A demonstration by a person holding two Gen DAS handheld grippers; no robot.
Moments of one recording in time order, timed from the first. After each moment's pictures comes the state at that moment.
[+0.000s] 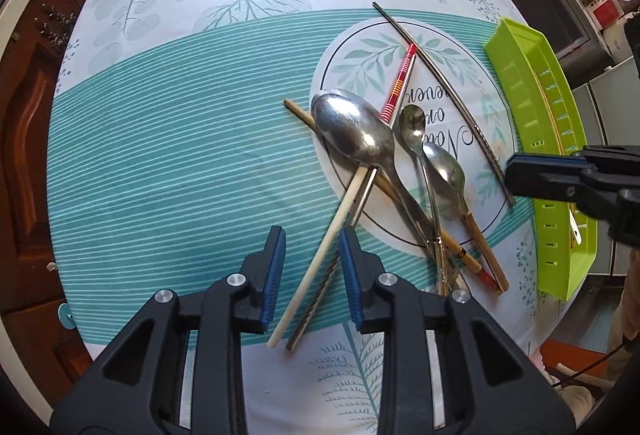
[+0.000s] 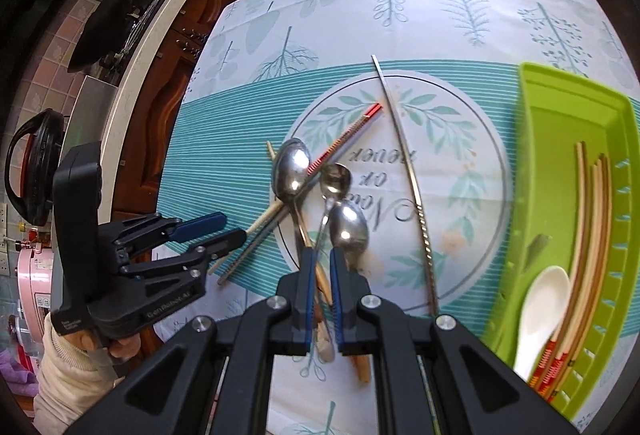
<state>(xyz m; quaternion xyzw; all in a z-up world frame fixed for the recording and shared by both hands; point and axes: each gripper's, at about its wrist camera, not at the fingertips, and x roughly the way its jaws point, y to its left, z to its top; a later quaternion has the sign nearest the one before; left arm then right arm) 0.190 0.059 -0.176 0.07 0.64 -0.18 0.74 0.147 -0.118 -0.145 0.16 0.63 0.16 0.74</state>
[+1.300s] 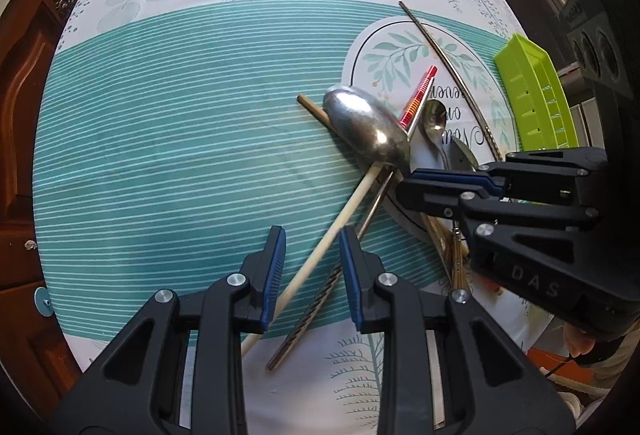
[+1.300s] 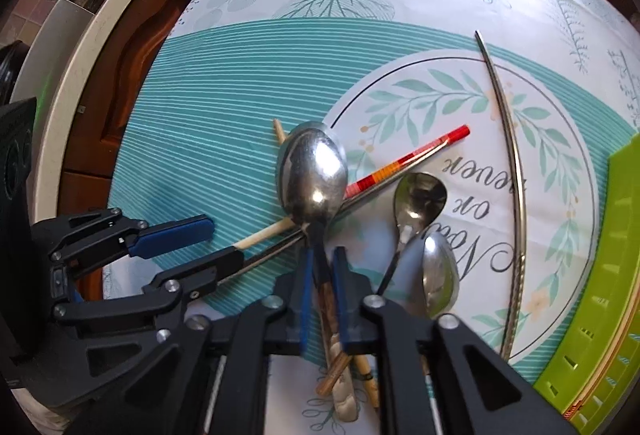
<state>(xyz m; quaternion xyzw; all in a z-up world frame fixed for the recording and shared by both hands) 0.187 0.092 -0.192 0.02 0.64 -0.19 0.74 0.166 -0.030 -0.195 0.05 0.67 0.16 0.73</state>
